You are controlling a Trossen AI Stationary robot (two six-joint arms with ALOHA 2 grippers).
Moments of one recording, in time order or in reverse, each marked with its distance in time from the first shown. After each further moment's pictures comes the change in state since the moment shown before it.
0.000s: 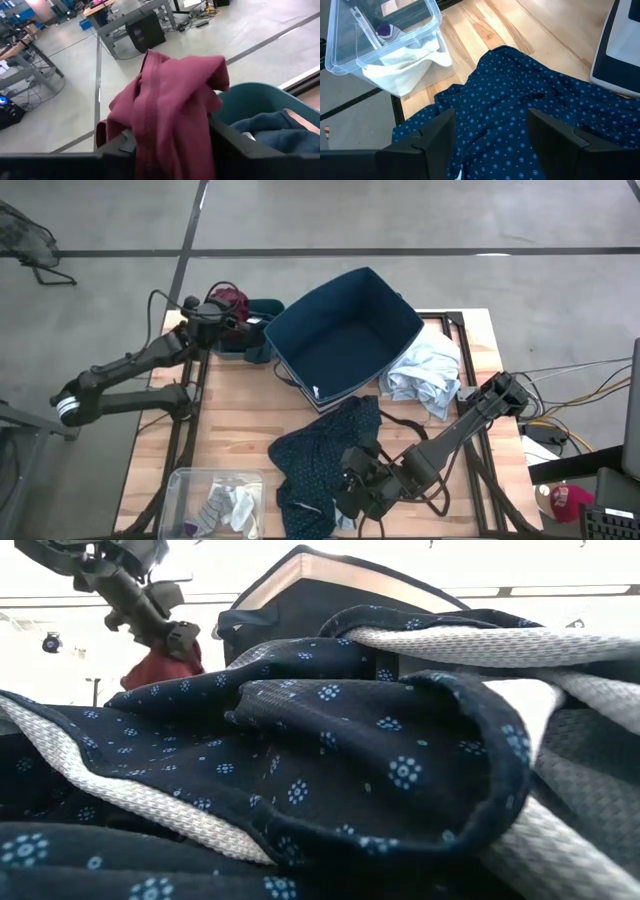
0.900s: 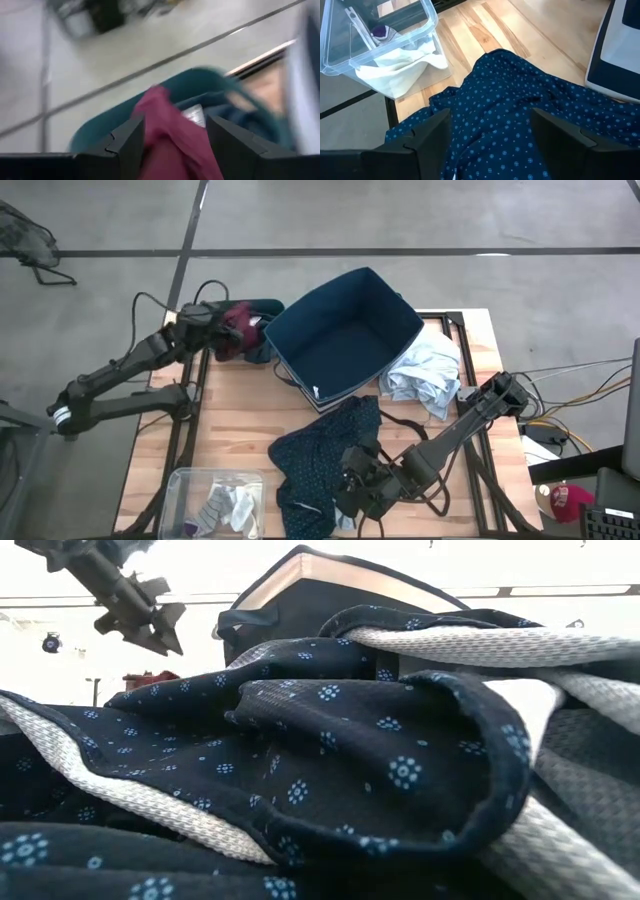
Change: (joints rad) left arm 0.008 -0.109 0.051 -0.245 0.239 -0.176; right arm 0.000 0.000 -0.014 0.011 0.027 -0.019
